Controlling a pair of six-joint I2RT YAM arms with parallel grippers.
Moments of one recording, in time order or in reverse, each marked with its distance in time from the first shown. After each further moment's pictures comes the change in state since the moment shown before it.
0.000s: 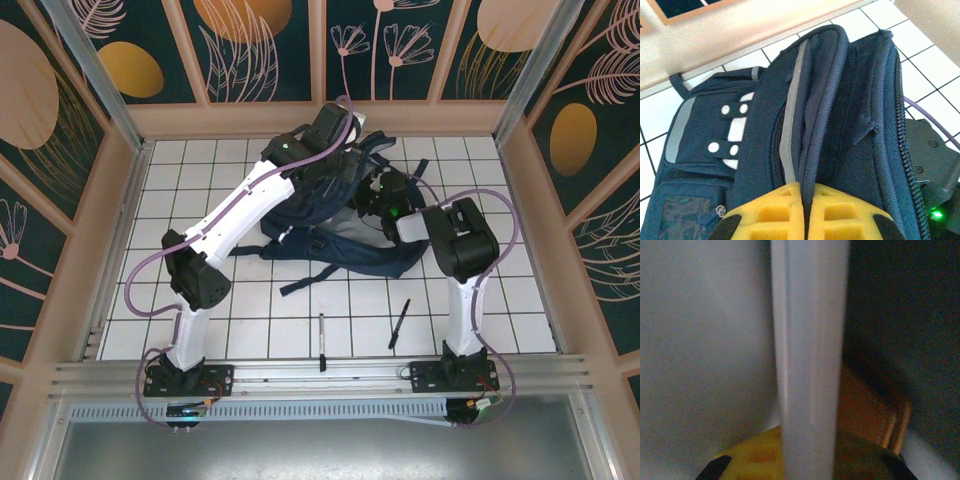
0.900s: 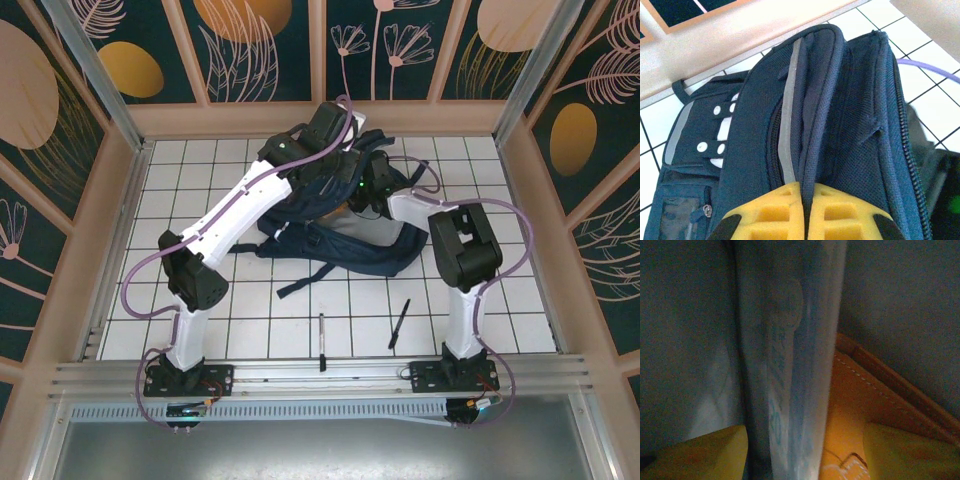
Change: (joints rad) left arm 0.004 -0.024 -0.026 0.006 -0.001 0.043; right arm 0.058 -0.120 0.267 -0.836 0.221 -0.275
